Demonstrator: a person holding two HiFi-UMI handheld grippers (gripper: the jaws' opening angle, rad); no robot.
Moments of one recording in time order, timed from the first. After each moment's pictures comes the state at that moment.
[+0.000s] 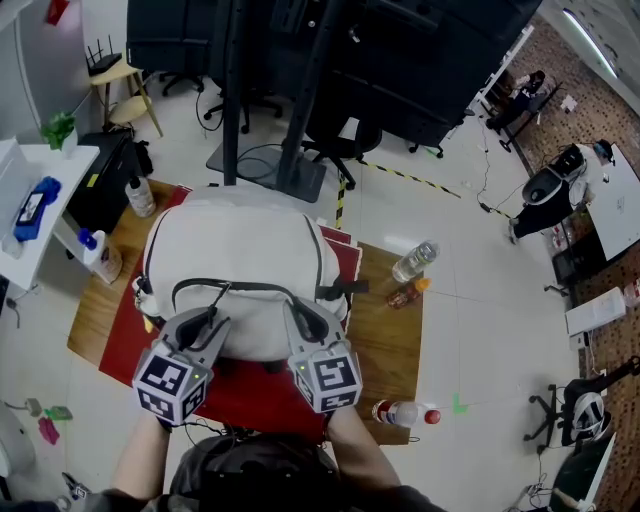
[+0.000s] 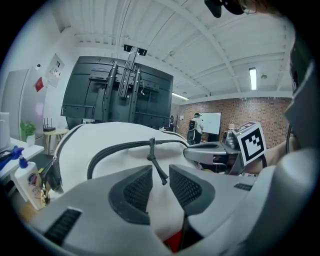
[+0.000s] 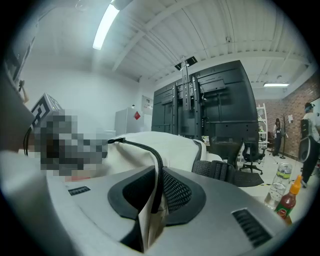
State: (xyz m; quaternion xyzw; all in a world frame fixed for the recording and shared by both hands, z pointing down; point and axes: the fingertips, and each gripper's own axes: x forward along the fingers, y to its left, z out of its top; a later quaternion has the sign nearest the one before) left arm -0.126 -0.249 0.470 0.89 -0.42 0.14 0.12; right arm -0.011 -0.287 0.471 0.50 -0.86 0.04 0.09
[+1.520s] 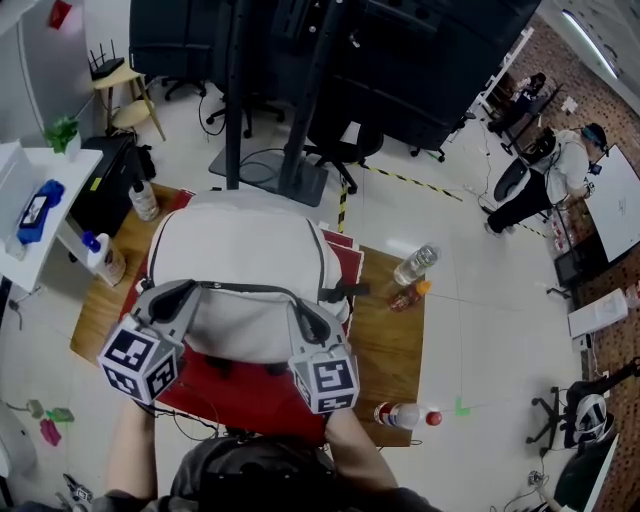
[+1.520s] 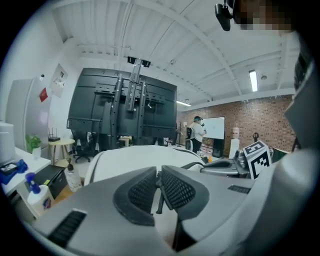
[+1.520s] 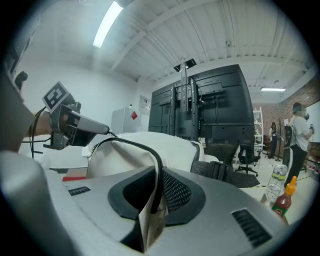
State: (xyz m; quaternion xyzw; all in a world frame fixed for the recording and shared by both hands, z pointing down) left arm -0.172 -0.286 0.416 0.88 -0.45 0.11 0.09; right arm -0.007 -0.292 0.471 0.52 -0.85 0.03 0.09
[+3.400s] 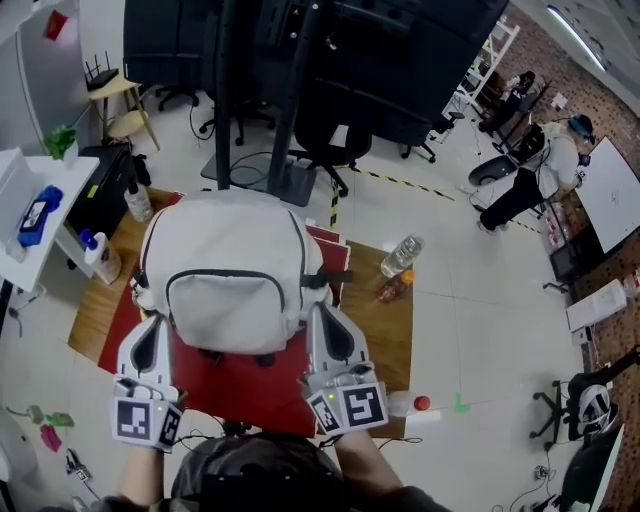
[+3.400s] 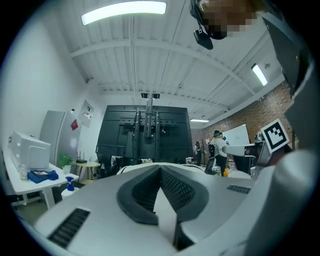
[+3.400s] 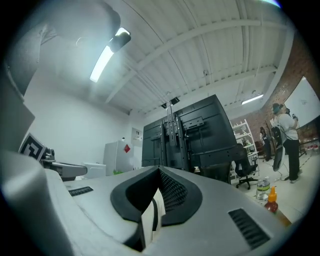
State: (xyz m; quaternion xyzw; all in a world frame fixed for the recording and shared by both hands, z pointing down) left arm -0.189 -0.178 0.384 0.81 -0.58 -0.01 -0.01; right arm 0.050 -0.206 0.361 0.55 -0.83 -0.03 -0.10
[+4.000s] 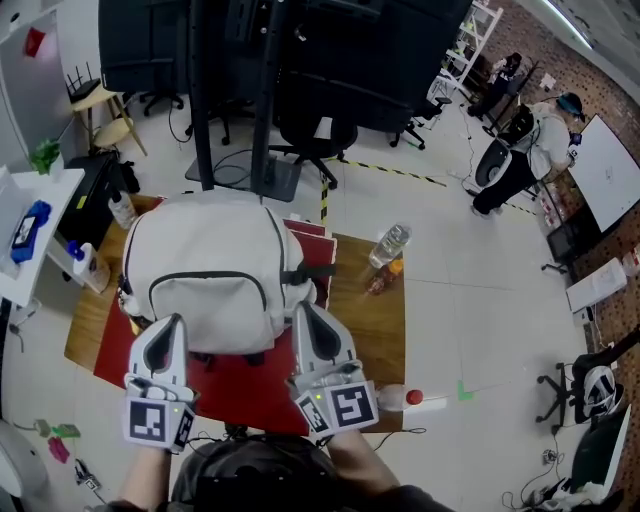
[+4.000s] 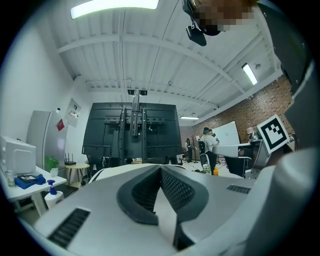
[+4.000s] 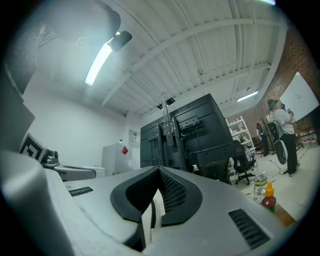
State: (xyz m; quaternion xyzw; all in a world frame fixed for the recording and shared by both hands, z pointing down) left arm -0.115 -0.187 0.382 0.84 -0.54 0.01 -0.03; right arm 0.074 -0.202 0.365 0.56 -0.82 -0.01 -0.11
